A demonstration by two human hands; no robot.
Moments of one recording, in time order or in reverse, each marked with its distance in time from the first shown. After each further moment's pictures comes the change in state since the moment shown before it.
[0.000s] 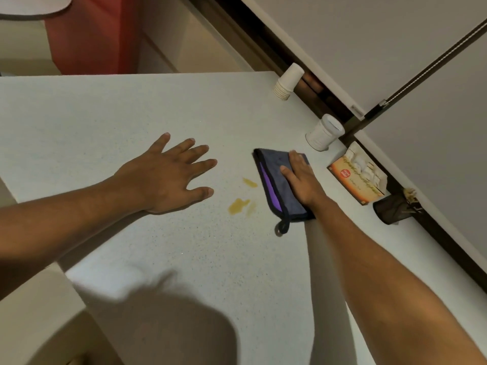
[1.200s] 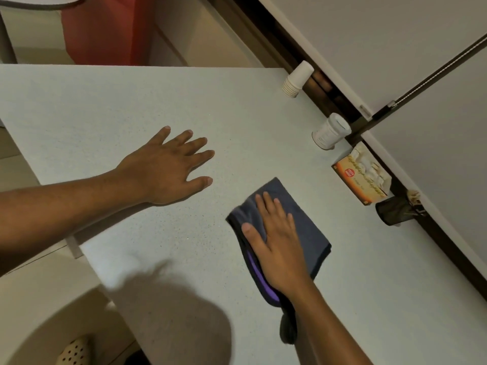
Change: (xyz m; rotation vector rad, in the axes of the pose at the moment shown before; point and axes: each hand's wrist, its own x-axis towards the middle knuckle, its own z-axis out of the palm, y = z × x) left_hand -0.024 0.008 -0.012 0.005 0.018 -0.074; right_hand -0.176 -0.086 0.059 0.085 0.010 -0.125
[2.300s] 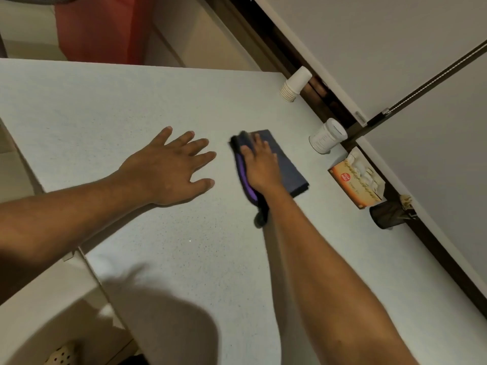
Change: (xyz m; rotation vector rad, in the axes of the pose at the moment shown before) left_hand 0.003 0.000 -0.001 -0.018 -0.014 -0.009; right_hand 0.175 -0.029 -0.018 0.023 0.073 0.102
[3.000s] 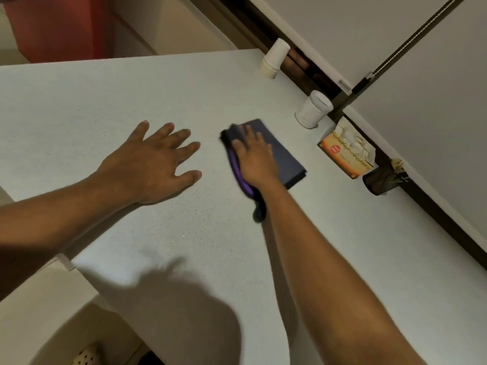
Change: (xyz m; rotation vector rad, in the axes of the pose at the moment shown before) left_hand 0.001 0.000 -0.002 0.008 0.009 0.026; right_hand -0.016 0.022 0.002 -0.042 0.063 0.035
